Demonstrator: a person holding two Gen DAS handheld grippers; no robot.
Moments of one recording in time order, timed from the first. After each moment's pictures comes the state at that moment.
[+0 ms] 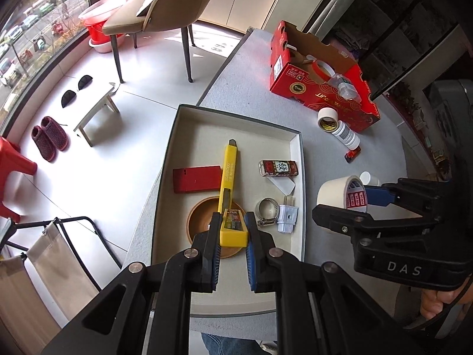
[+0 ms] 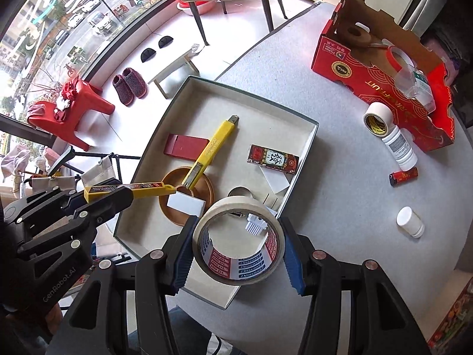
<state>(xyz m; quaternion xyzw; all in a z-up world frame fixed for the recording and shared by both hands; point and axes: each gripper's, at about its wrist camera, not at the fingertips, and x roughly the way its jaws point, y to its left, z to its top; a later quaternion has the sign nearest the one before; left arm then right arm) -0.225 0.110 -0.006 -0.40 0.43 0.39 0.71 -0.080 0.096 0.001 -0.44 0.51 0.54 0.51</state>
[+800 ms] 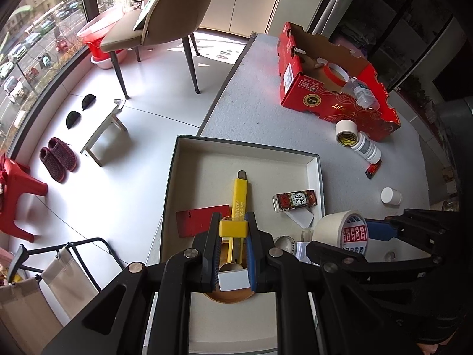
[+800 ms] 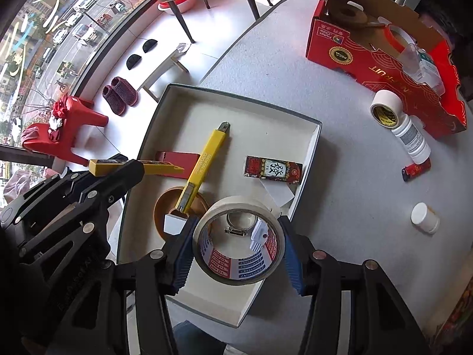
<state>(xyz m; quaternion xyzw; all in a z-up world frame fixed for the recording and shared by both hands) -0.191 0.148 -0.024 -0.36 0.45 0.41 0.71 -0.070 0.123 -0.029 -0.41 0.56 0.52 0.50</state>
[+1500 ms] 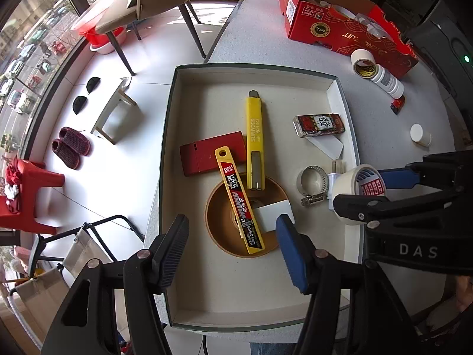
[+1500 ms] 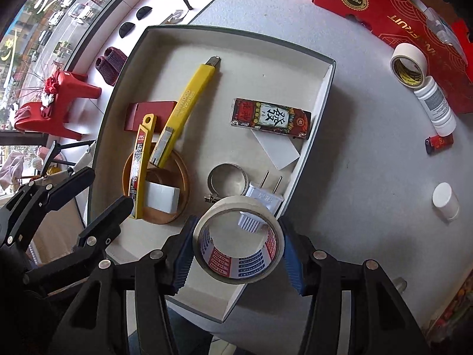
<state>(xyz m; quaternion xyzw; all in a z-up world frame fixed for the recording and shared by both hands) -0.192 0.105 -0.071 -0.34 0.54 0.41 0.66 -0.064 0.108 -0.084 -0.45 0.59 0.49 0.46</state>
